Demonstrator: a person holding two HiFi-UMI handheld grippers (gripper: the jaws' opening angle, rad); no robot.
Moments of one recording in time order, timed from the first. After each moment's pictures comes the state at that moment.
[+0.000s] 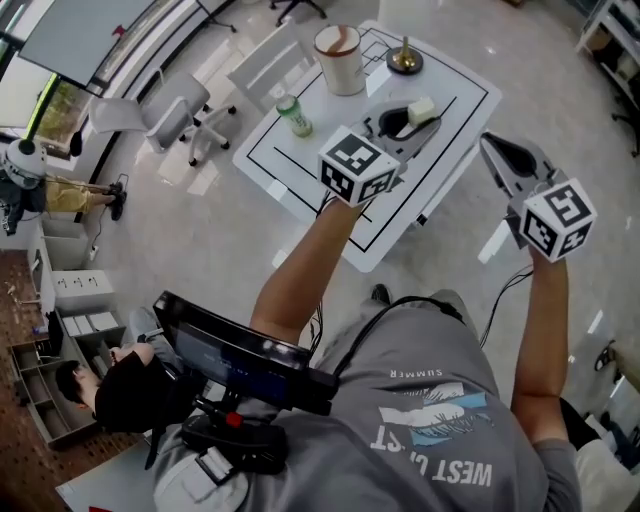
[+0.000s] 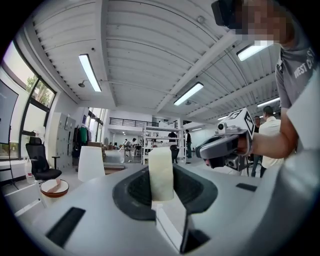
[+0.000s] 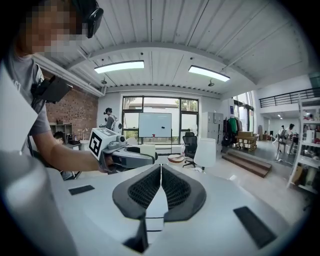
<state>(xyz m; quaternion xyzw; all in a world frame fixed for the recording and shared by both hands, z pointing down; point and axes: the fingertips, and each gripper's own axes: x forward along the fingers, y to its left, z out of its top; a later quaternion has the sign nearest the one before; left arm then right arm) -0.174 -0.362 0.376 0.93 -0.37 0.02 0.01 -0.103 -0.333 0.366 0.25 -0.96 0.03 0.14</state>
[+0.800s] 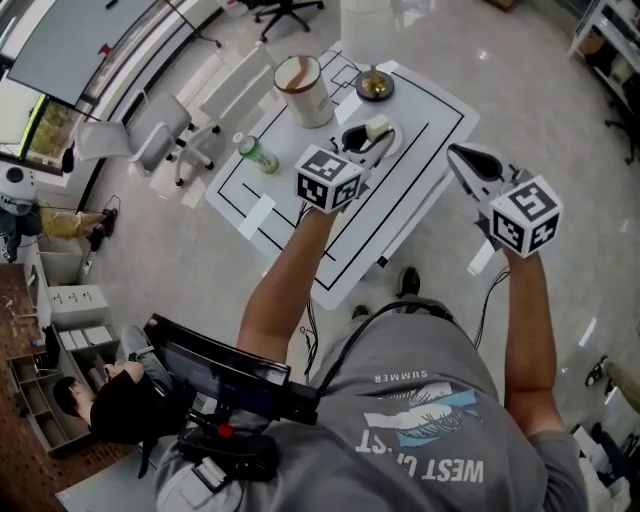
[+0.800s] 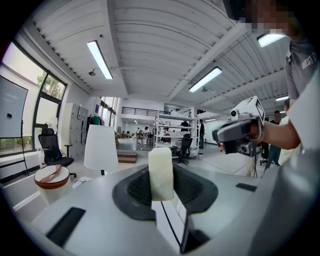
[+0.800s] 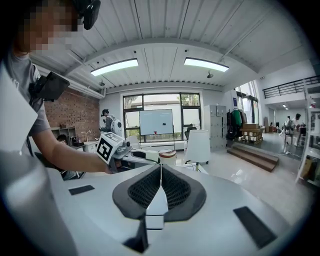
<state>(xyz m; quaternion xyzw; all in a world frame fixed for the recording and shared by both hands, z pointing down) -0.174 -0.484 0.447 0.90 -0.43 0.08 0.06 -0.073 -0.441 0.403 0.22 -0.96 0.06 0.15</state>
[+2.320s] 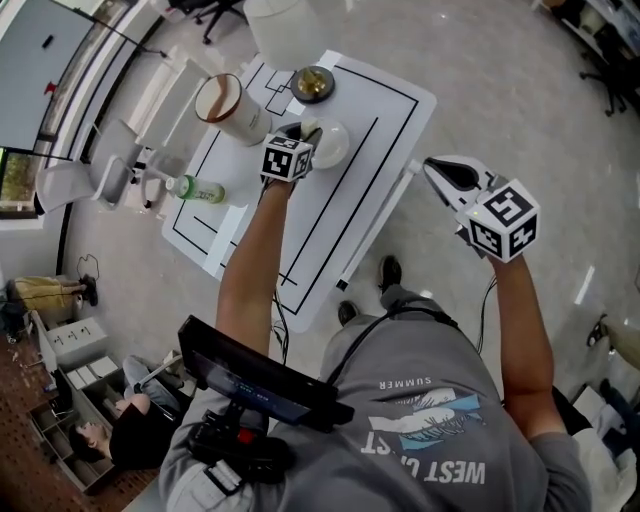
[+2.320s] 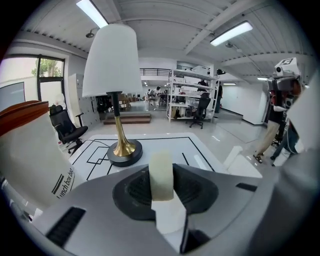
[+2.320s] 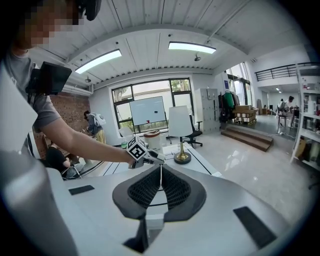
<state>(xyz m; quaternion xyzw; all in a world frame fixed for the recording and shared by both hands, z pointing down) -0.227 -0.626 0.656 0.82 -0.47 0.29 0.17 -0.003 -0.505 0.485 0.23 -0.94 0.13 0.20</state>
